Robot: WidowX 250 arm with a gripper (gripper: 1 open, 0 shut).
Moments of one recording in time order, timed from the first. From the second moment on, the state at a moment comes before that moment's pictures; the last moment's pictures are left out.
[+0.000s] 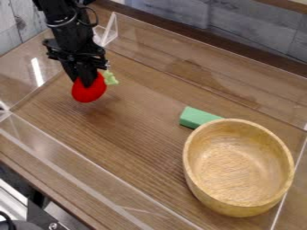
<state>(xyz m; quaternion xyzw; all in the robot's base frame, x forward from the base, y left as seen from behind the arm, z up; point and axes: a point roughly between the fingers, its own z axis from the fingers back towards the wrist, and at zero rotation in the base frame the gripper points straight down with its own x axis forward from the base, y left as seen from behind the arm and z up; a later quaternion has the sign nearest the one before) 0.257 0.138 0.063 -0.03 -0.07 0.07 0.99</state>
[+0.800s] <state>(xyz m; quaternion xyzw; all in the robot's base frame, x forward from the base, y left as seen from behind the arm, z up) 0.247 0.146 0.051 -0.03 -0.05 0.14 0.99</state>
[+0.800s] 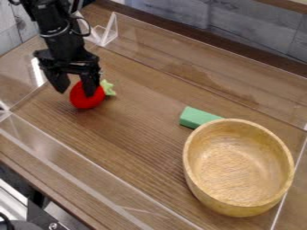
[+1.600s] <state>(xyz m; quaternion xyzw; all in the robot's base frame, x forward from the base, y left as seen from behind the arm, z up) 0.264 0.146 0.046 -0.02 -0.05 0.17 0.98</state>
